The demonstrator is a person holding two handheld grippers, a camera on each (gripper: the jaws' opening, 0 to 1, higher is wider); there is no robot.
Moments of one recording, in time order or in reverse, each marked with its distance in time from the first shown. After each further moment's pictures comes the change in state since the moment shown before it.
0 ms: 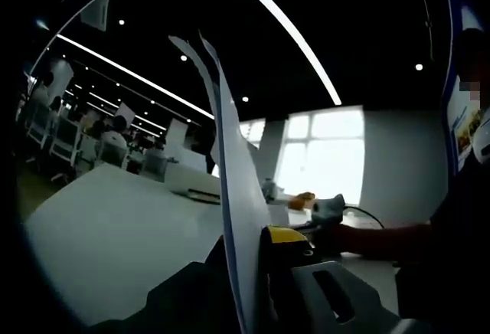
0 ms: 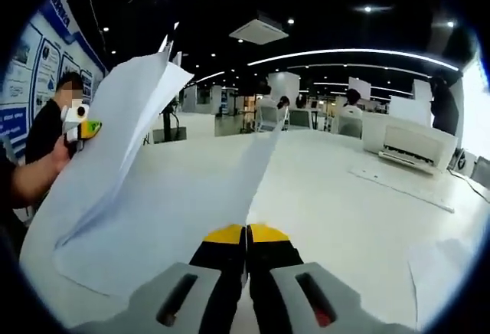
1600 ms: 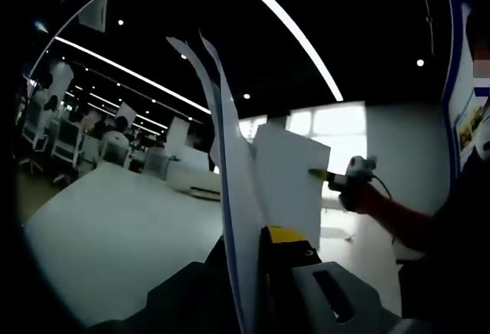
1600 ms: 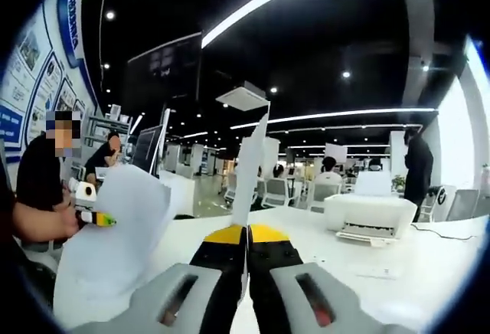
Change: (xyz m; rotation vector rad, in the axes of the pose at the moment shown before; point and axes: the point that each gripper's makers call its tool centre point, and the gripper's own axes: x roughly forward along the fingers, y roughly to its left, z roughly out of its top) left arm 0.001 -0.001 -0.004 0.012 0.020 0.014; right arm -0.105 -0.024 0.147 -0.072 -0.353 -0.108
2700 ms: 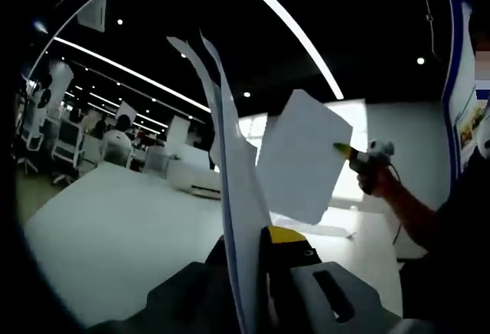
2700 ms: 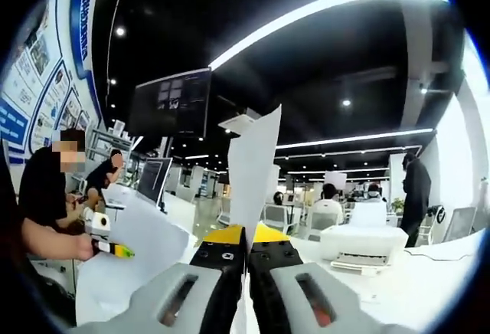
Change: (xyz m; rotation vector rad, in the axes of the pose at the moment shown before) left arm 0.001 0.000 -0.002 0.003 0.010 0.002; right arm -0.046 0.019 0.073 -0.037 -0.147 0.008
